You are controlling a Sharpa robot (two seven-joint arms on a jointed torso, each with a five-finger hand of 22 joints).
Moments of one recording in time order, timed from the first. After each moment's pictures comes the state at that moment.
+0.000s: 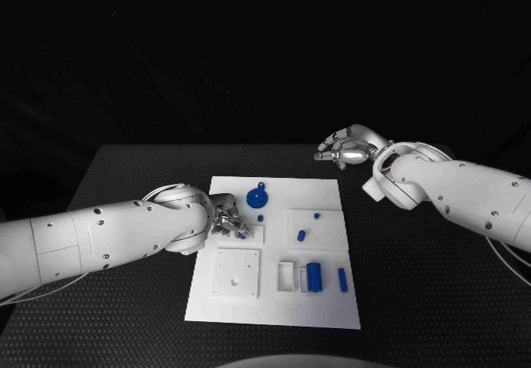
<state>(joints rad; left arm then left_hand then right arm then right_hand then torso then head) 1.28 -0.69 -0.23 1.45 -1.11 -0.06 -0.49 0.90 -0.09 0.66 -0.07 0.25 1.13 0.04 0.30 0.64 1.30 -0.06 0.97 0.79 1.13 -0.15 1.44 0.59 0.04 0.92 -0.12 1.05 1.31 1.25 -0.70 -0.01 1.21 -0.96 -0.31 0.00 0.93 -0.19 0.44 -0.12 0.50 0.79 0.18 0.28 0.43 0.83 0.08 1.21 0.57 1.06 -0.03 1.07 0.82 0.25 0.98 0.07 0.73 1.31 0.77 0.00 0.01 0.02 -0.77</state>
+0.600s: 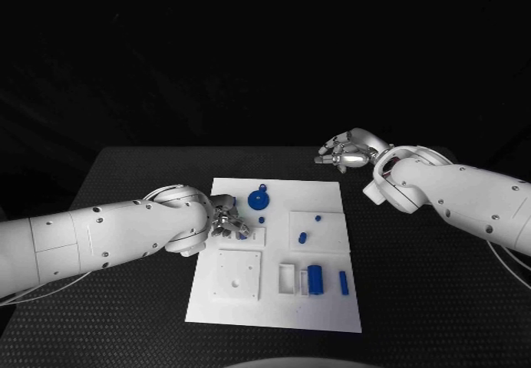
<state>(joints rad) 1.30 -0.70 -0.24 1.46 -1.06 -0.07 -0.50 0.89 -0.08 0.65 -0.08 0.33 1.14 0.04 0.31 0.66 1.30 -0.07 0.97 0.78 1.13 -0.15 1.44 0.59 0.04 0.92 -0.12 1.05 1.31 1.25 -0.70 -0.01 1.21 -0.96 -0.31 0.01 0.93 -0.19 0.44 -0.12 0.50 0.79 0.18 0.28 0.43 0.83 0.08 1.21 0.57 1.06 -0.03 1.07 0.82 0.25 0.98 0.07 0.73 1.31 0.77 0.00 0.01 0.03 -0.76</state>
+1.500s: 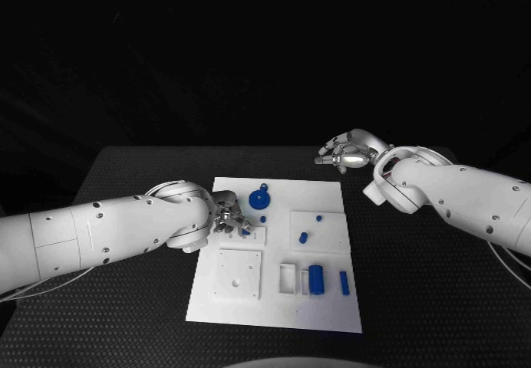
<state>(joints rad) 1.31 -0.70 -0.23 1.46 -1.05 -0.06 -0.51 0.90 -0.09 0.65 -0.08 0.35 1.15 0.03 0.31 0.67 1.31 -0.08 0.97 0.78 1.13 -0.15 1.44 0.58 0.04 0.92 -0.13 1.05 1.31 1.25 -0.70 -0.01 1.21 -0.96 -0.30 0.01 0.93 -0.19 0.44 -0.12 0.50 0.79 0.18 0.28 0.43 0.83 0.08 1.21 0.57 1.05 -0.03 1.07 0.82 0.25 0.98 0.07 0.73 1.31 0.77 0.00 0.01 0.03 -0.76</state>
